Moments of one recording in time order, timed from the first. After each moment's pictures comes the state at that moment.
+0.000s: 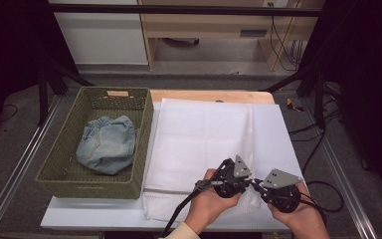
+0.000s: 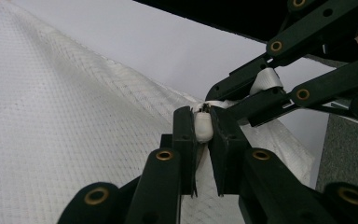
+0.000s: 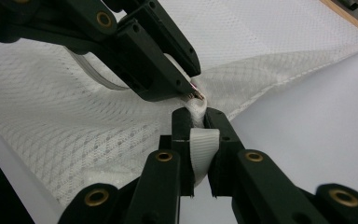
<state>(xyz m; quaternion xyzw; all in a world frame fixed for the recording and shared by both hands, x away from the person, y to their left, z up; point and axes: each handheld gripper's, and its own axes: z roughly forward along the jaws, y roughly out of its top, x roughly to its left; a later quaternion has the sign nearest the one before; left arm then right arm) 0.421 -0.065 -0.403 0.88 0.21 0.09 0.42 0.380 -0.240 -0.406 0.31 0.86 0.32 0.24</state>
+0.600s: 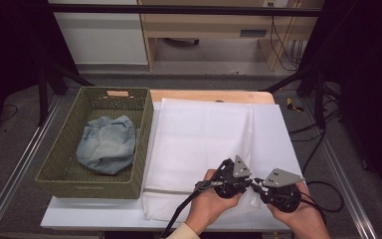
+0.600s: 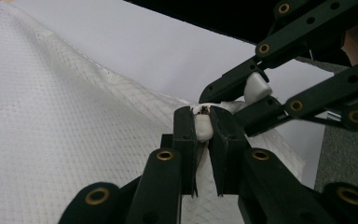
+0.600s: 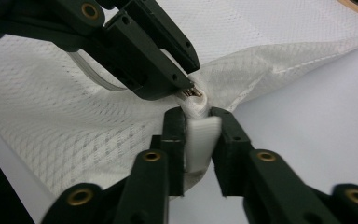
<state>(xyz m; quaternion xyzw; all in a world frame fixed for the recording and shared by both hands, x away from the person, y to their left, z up) 0.420 -0.064 -0.404 0.87 0.21 0.09 0.43 0.383 -0.244 -0.411 0.33 0.86 0.33 0.23</state>
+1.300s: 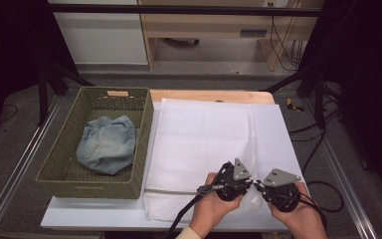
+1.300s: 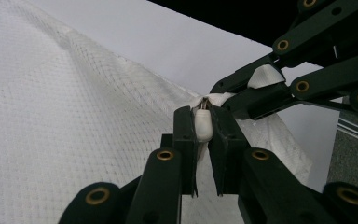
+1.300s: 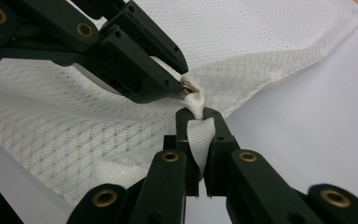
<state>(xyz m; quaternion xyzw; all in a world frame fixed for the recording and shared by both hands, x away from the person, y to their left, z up) 0.419 -0.069 -0.421 0.86 0.23 0.10 0.44 0.383 -0.241 -0.414 0.34 0.86 0.29 0.24</state>
